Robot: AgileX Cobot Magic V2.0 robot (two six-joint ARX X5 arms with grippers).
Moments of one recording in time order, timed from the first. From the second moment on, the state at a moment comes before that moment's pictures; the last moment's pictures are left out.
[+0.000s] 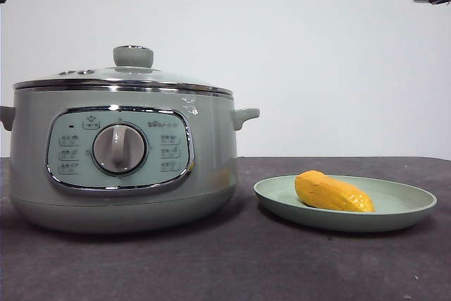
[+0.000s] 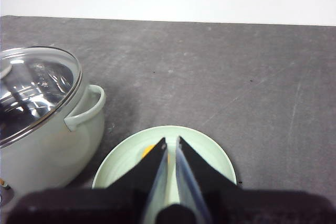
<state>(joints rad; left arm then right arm) -0.49 0.55 0.61 -0.43 -0.15 -0.02 0.43 0.56 0.56 -0.29 0.08 0.07</state>
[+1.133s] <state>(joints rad) -0.09 0.04 0.08 -0.14 -0.07 0.01 0.43 0.56 0.56 -0.31 0.08 0.07</state>
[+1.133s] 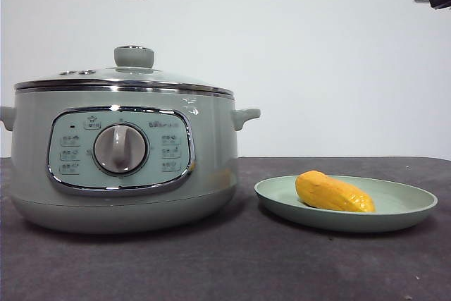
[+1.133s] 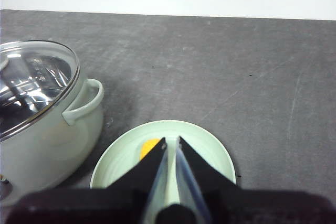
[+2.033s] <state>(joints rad) -0.08 0.01 0.02 -0.18 -0.07 -0.05 0.43 0.56 0.56 -0.31 0.08 0.07</state>
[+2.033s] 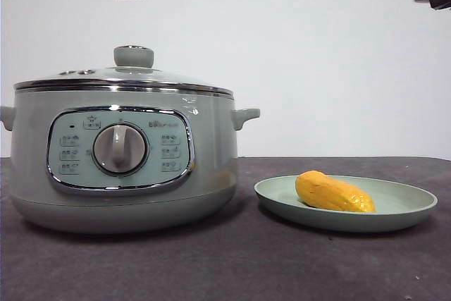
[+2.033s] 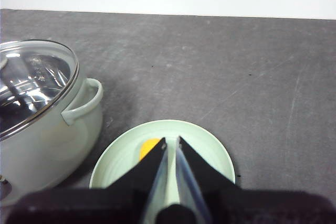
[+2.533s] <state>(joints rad) -0.08 0.01 0.02 -0.18 -0.07 -0.05 0.43 0.52 0.55 -0.33 0.08 0.02</state>
